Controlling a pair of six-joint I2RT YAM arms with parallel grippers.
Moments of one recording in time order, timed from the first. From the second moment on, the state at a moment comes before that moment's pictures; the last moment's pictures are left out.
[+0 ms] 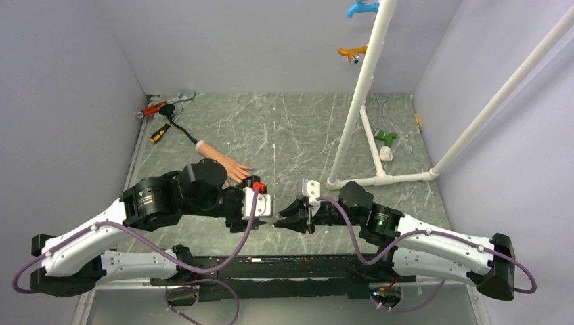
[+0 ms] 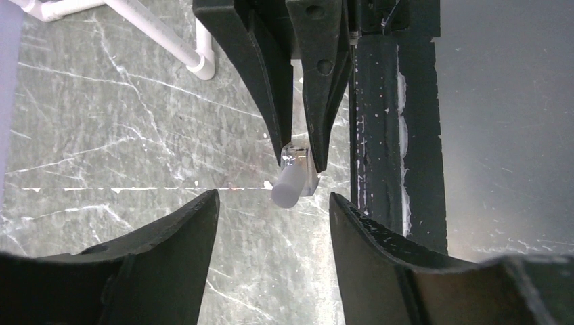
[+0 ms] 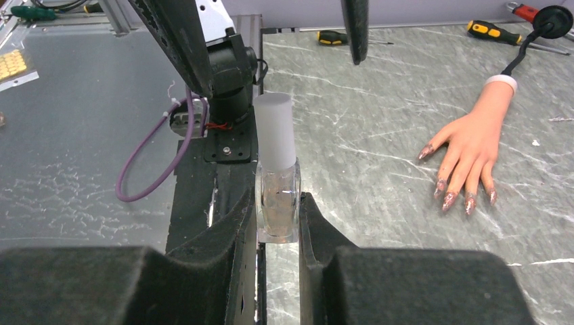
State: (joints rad) left arm -1.18 0.96 1.35 -0.92 0.19 0.39; right arm 1.13 0.84 0.63 0.12 -0.38 -0.03
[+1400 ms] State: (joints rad) left arm -1.18 1.01 1.26 -0.83 0.25 0.39; right arm 1.13 0.84 0.63 0.13 -0.38 -0.02
